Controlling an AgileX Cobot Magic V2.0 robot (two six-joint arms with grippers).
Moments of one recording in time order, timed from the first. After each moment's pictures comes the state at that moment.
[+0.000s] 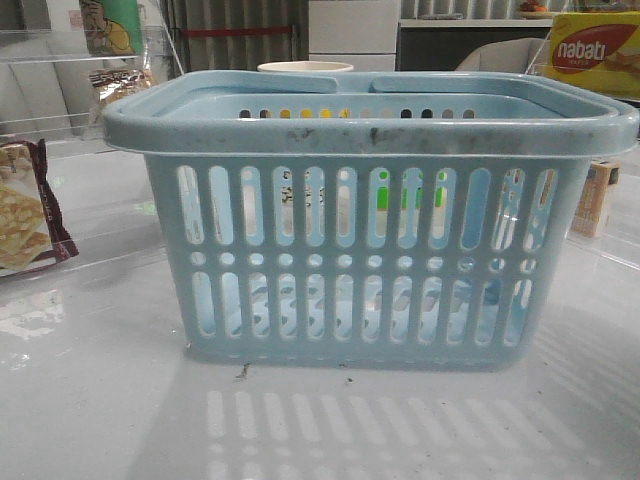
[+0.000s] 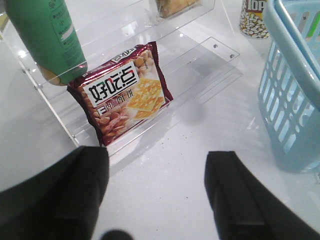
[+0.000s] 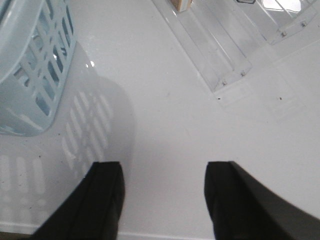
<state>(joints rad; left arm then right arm) -0.08 0.63 -0.68 -0.04 0.67 0.11 -0.02 0.79 -0.64 -0.01 0.69 -0.03</state>
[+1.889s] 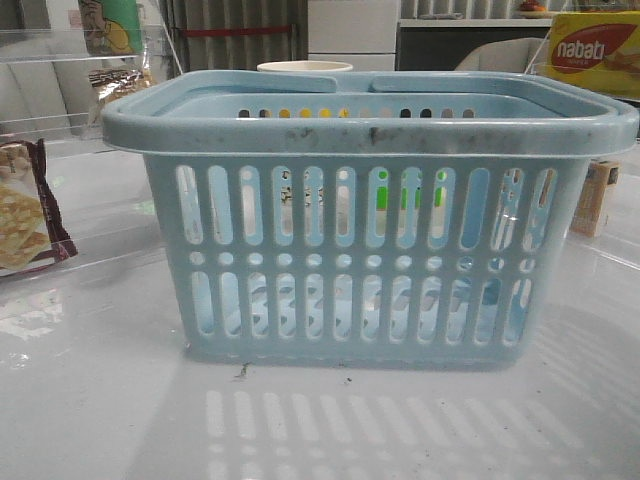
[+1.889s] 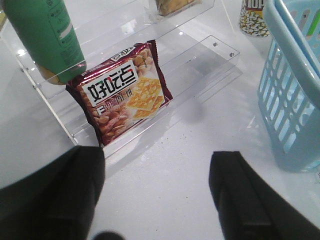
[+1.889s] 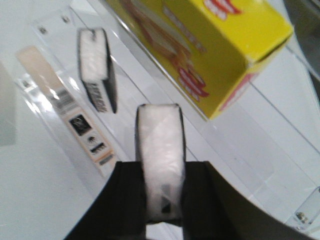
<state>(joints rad) -0.08 0.64 -0.68 -0.04 0.67 0.11 -0.14 1.59 -1.38 -0.07 0.55 0.02</state>
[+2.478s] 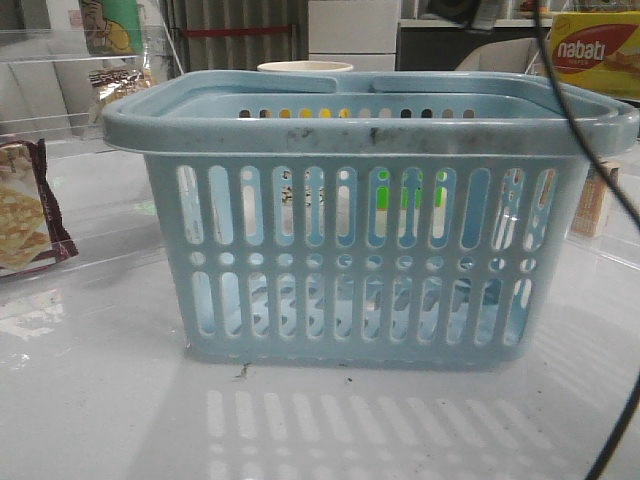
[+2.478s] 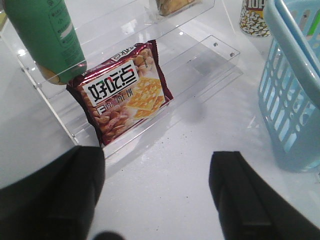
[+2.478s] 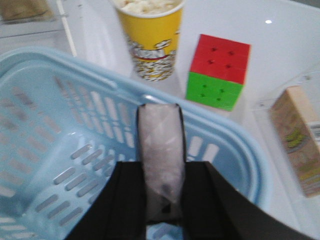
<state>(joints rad) -0.08 0.64 -0.68 -0.04 0.67 0.11 0.40 1.42 -1.39 0.03 0.69 0.02</state>
